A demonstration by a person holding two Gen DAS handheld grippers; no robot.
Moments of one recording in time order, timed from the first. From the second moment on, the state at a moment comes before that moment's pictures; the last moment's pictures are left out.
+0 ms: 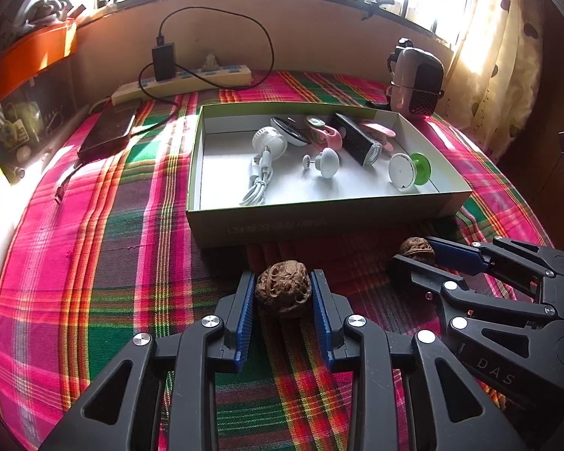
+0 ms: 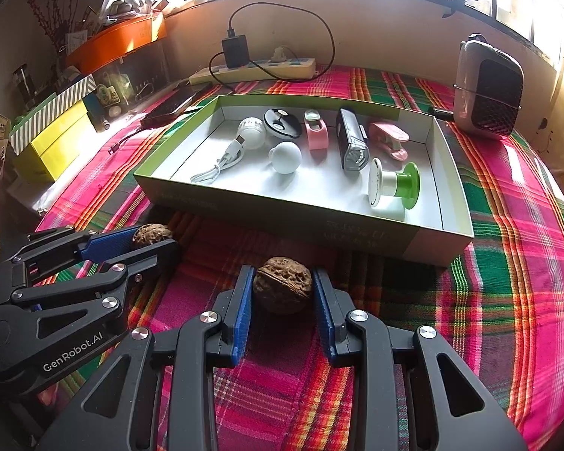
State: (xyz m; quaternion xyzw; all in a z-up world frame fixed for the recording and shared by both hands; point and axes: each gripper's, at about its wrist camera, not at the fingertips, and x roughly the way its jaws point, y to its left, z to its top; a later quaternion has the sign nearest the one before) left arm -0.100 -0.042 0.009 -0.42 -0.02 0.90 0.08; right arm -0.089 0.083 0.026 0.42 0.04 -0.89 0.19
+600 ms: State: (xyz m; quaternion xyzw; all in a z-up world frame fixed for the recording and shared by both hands) left arm -0.085 -0.031 0.034 -0.40 0.00 0.91 0.08; right arm -0.087 0.096 0.049 0.40 0.03 -0.90 0.19
